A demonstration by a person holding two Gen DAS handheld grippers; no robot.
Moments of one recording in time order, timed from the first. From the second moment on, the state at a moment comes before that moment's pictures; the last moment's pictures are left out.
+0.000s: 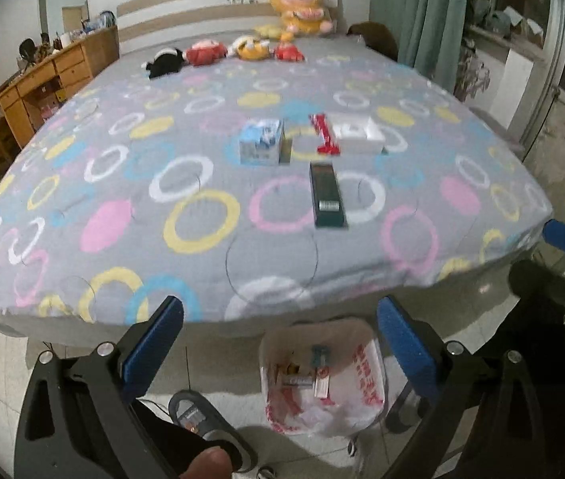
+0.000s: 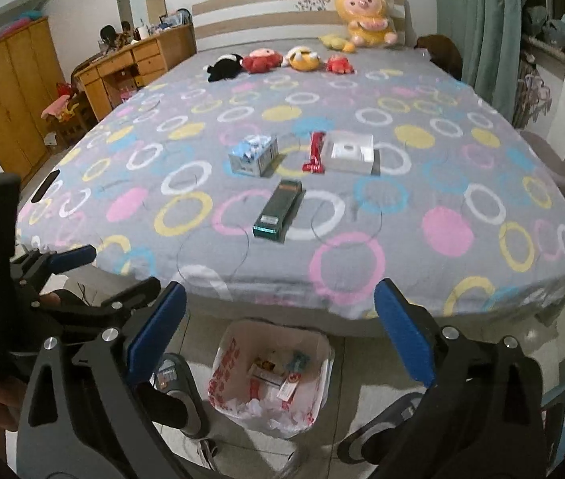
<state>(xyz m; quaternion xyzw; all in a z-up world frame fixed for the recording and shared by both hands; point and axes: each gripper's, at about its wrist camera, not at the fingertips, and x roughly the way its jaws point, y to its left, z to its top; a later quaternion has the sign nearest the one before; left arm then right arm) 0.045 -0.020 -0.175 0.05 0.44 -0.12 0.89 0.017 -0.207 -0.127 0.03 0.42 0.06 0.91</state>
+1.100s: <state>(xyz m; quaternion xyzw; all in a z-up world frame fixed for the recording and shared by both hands) 0.103 -0.021 -0.078 0.04 0.34 -0.11 0.93 0.070 -0.254 -0.054 0.04 0.34 0.02 0.94</state>
